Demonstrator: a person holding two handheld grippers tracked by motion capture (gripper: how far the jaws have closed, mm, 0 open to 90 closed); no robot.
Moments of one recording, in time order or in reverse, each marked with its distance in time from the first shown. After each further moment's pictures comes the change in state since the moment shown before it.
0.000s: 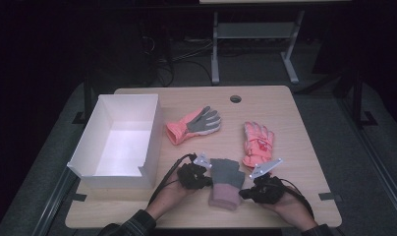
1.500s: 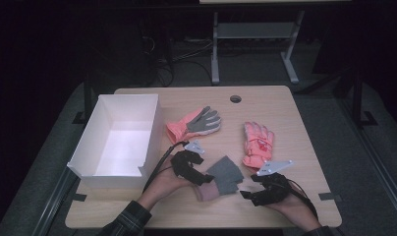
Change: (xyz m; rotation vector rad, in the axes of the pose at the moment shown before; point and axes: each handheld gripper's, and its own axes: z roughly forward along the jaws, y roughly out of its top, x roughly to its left) left arm 0.017 0.018 -0.020 -0.049 -0.037 0.007; right arm -0.007 -0.012 -0.013 -0.126 -0.161 0.046
